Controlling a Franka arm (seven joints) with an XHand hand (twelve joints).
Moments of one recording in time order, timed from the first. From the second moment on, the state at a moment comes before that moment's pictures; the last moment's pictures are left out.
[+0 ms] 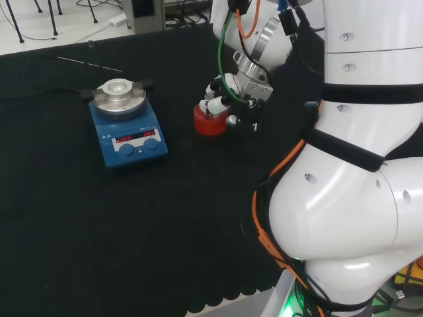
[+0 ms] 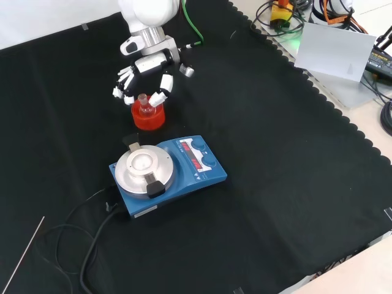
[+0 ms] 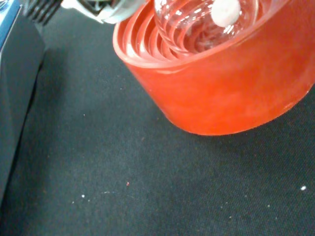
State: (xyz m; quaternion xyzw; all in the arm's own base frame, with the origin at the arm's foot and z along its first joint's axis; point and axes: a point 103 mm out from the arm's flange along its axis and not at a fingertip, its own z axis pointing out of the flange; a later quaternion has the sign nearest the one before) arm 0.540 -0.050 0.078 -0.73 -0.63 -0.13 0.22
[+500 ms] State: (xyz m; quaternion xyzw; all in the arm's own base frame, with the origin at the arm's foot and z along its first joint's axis) arm 0.539 -0.053 0.078 -0.73 -0.63 -0.13 0.22
